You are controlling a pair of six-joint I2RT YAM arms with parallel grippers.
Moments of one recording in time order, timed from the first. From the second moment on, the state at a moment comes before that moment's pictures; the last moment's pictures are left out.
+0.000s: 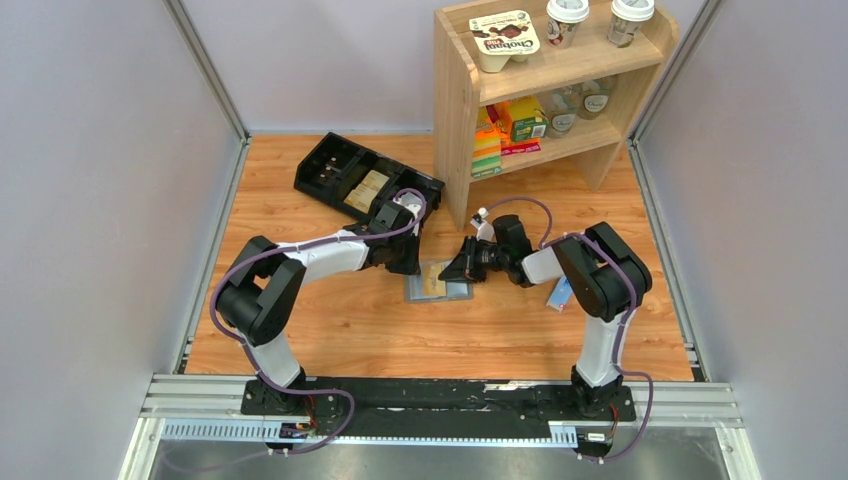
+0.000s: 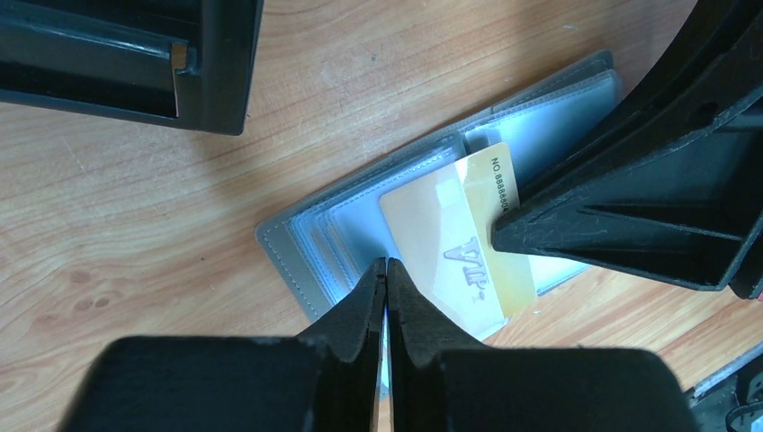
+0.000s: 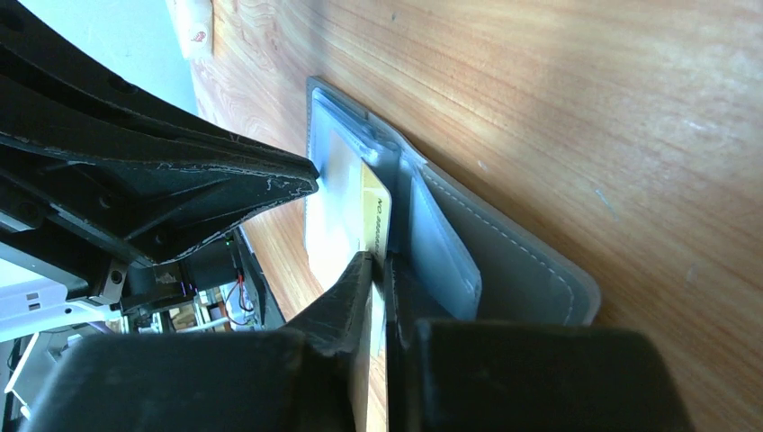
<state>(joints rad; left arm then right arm) -0.64 1.73 0.99 -0.22 0.15 -0.44 0.45 1.92 0.74 0.51 -0.74 0.83</state>
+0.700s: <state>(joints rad) -0.64 1.71 0.97 -0.20 0.16 -0.41 0.38 1.71 0.73 0.18 -0.63 0.64</state>
